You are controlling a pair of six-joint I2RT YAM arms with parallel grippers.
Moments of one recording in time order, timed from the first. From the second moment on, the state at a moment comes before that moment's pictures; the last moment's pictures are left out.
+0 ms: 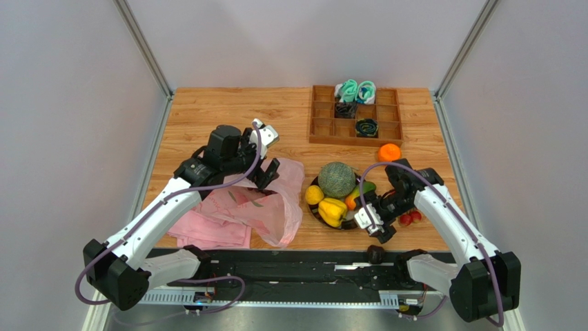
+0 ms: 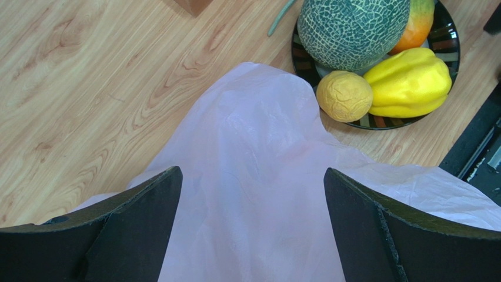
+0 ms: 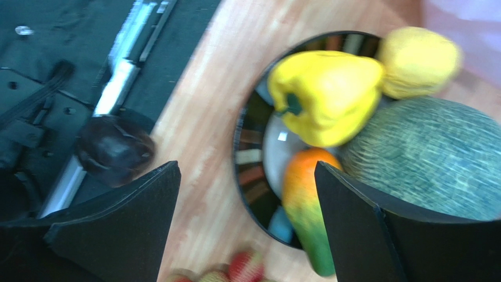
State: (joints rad) left arm -0.55 1.12 1.04 -0.50 0.28 0.24; right arm 0.25 1.10 0.85 -1.30 -0.72 -1.94
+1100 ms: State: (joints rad) left arm -0.54 0.94 0.95 -0.54 0.27 0.34; right arm 0.44 1.21 0.66 -1.28 -0.45 -1.94
